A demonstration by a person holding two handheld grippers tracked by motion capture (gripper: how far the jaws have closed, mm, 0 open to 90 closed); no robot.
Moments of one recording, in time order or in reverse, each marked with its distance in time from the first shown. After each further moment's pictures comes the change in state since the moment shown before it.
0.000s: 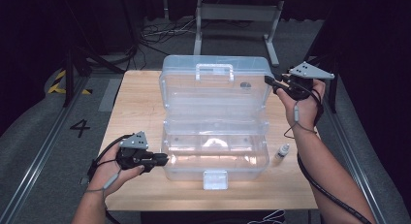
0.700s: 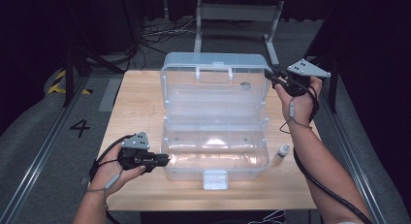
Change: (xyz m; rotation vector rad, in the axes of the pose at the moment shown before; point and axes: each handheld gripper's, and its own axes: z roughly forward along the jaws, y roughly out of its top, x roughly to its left) left arm 0.001 0.000 0.005 0.003 -0.014 0.004; right arm -0.006 -0.002 0.015 -0.050 -0.039 -0.007
